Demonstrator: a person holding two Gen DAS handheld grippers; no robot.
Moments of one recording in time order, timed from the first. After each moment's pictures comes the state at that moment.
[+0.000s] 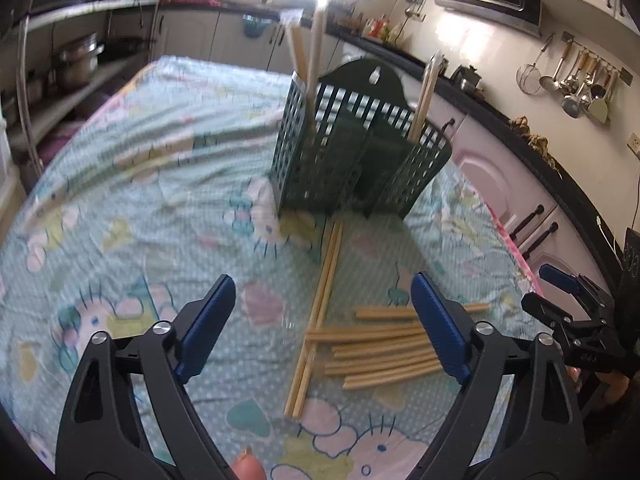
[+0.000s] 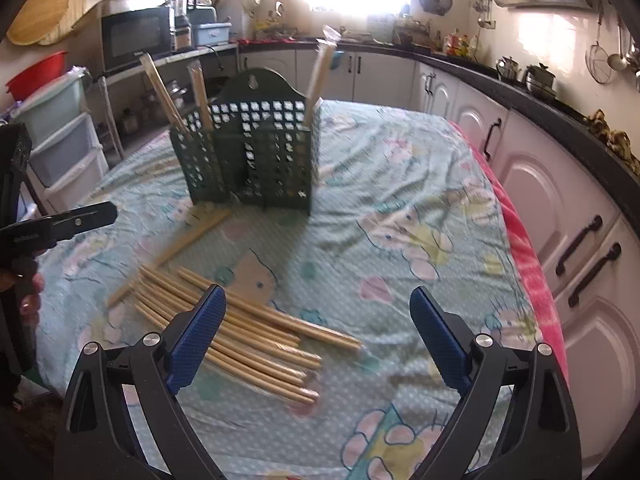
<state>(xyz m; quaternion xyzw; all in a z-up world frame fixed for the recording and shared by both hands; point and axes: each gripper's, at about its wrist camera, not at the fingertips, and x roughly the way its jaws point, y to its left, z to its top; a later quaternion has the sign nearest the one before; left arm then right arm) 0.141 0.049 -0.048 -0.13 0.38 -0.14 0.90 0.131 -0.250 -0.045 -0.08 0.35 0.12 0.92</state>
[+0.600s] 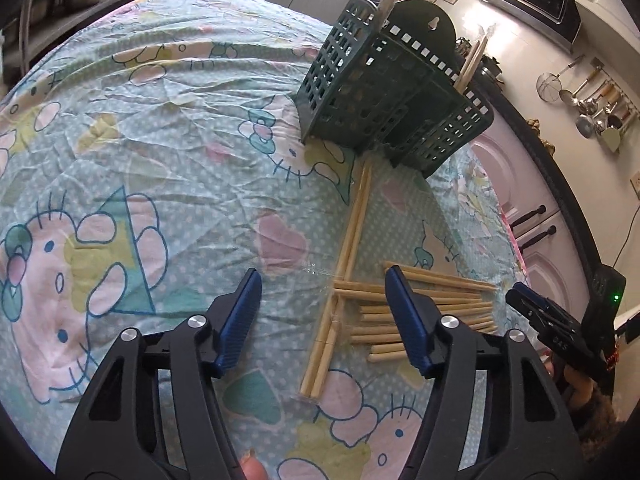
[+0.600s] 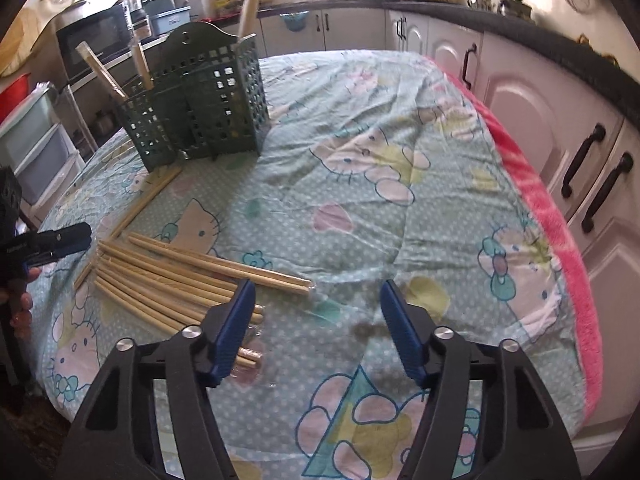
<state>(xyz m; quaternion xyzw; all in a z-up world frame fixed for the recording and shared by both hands) 0.156 0.066 -0.098 -0.20 0.45 -0.15 0.85 0.149 -0.294 -0.092 -0.01 0.42 0.10 0.90</state>
